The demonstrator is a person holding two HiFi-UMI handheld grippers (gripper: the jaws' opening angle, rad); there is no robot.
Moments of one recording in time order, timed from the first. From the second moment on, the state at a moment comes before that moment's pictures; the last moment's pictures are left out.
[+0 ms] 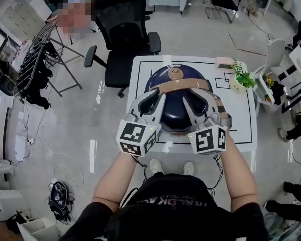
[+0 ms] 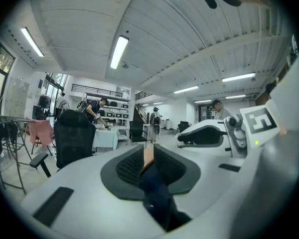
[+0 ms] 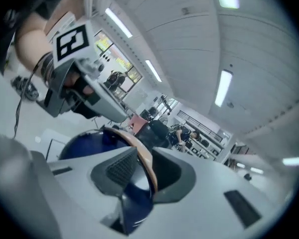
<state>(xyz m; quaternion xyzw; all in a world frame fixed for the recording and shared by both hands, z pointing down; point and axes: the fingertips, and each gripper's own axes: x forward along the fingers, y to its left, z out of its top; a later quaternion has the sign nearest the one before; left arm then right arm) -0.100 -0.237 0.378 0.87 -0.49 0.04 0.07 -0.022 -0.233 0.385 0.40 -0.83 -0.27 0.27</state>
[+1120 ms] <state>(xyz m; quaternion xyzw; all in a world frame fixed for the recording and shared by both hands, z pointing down) -0.053 -0.058 0.366 0.83 -0.55 0.02 0.07 0.013 -0.093 0.349 0.26 -0.97 0.05 -0.01</state>
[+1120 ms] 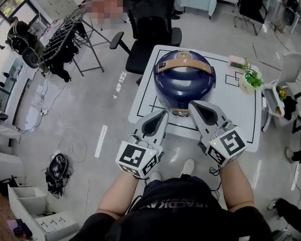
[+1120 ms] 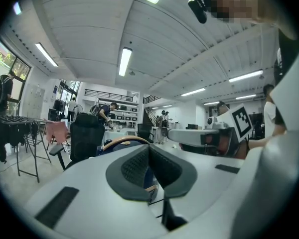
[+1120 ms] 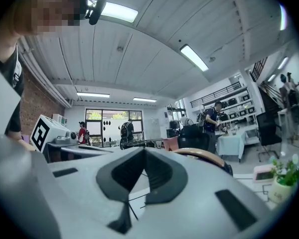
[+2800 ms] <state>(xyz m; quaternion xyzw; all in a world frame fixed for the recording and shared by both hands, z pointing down) -0.106 0.065 0.354 0.90 -0.42 -0.01 0.07 0.010 0.057 0.353 0.47 -0.88 0.03 0.02</state>
